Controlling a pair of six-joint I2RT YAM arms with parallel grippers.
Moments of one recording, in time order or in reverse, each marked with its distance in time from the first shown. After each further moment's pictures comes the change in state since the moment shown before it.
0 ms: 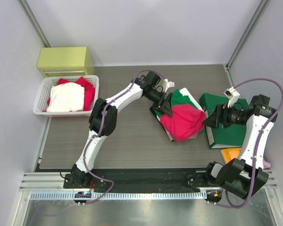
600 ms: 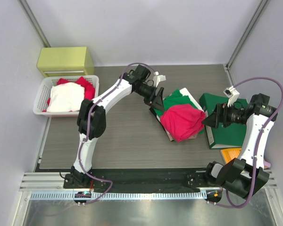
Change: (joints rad) left arm 0.070 -0.179 -0.111 -0.047 -0.076 0.071; right arm 0.012 0.008 0.017 -0.008 -0.013 0.000
